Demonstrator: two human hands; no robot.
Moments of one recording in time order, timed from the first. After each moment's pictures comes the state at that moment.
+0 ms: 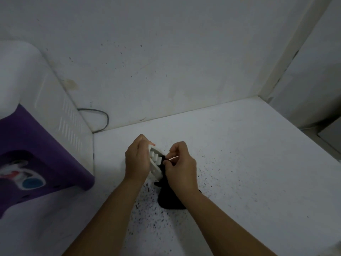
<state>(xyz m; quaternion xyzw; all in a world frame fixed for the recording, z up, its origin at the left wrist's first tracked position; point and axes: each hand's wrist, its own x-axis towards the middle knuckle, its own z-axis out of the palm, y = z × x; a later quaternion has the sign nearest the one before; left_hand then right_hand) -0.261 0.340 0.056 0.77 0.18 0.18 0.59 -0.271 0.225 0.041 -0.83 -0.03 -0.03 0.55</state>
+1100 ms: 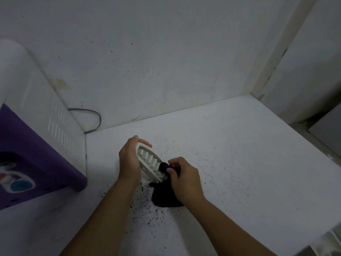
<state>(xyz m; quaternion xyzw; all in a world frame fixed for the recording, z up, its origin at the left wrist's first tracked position) -0.254 0.338 0.042 0.60 0.24 0.12 0.76 -0.284 0.194 0.021 -0.87 -0.02 0.02 0.48</state>
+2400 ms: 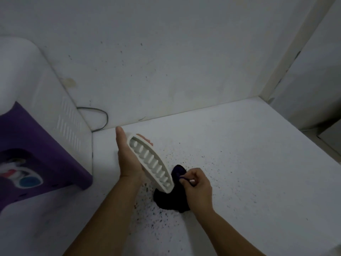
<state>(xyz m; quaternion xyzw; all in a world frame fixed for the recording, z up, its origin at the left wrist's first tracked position) -0.255 0.343 0.055 0.46 0.22 0.15 0.85 -0.290 0.177 -0.023 -0.79 0.09 0.01 0.60</state>
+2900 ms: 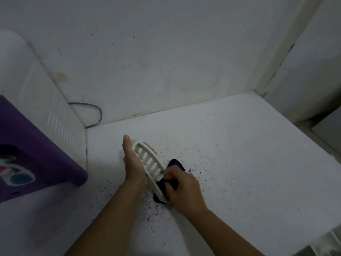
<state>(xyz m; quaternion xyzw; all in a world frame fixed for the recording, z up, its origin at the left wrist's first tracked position) -0.260 0.322 0.023 0.46 0.28 0.08 0.84 -0.306 0.184 -0.002 -0.89 -0.17 -0.05 0.42</state>
